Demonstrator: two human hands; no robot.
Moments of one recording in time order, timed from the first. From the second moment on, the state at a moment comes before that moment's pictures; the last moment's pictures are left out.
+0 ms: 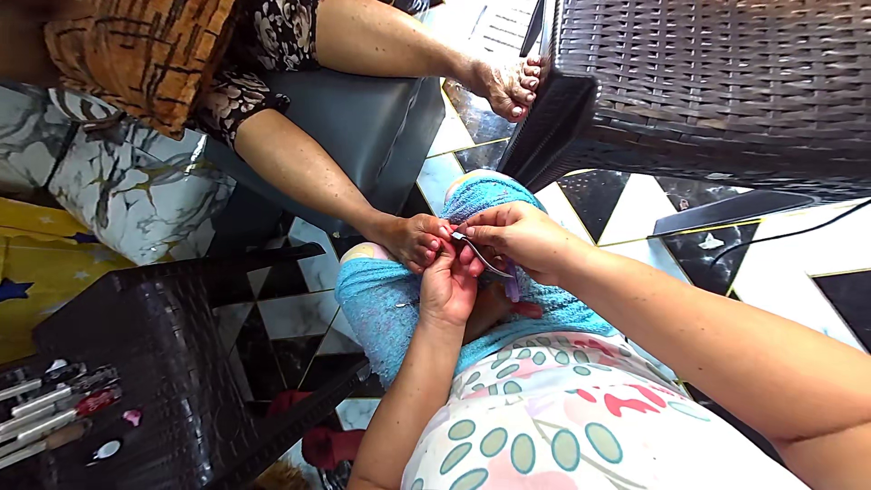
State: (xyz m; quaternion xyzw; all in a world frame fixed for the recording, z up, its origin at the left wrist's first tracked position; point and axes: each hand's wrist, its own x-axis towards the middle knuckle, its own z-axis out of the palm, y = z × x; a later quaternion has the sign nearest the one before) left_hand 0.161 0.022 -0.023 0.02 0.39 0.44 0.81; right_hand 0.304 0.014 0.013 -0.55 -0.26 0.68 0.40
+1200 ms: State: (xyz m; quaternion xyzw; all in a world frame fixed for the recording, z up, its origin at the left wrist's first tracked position) left_hand 0.165 0.022 -0.026 0.02 0.40 0.46 0.79; right_hand 0.296 0.012 0.027 -0.57 -0.20 0.69 0.40
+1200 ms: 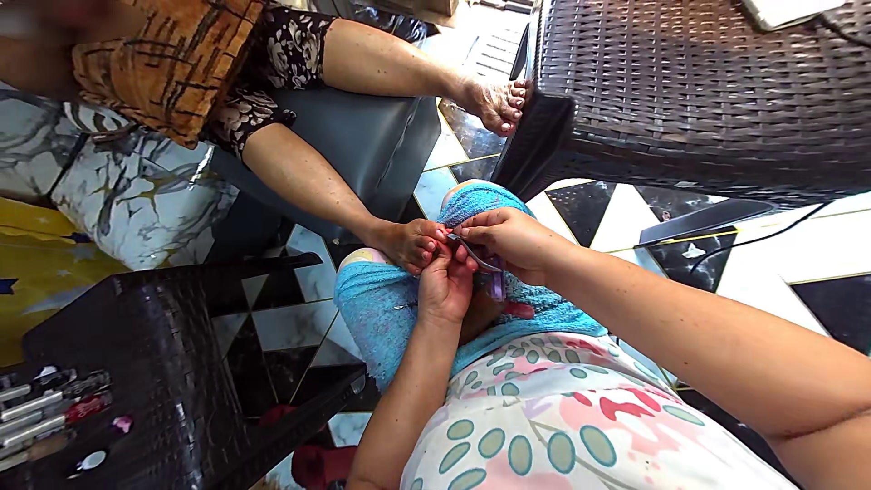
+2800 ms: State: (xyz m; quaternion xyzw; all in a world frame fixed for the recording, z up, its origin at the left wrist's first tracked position) left_hand 0.164 0.022 -0.025 0.01 0.38 0.47 0.80; right_hand 0.301 0.027 0.028 -0.52 -0.15 0.69 0.48
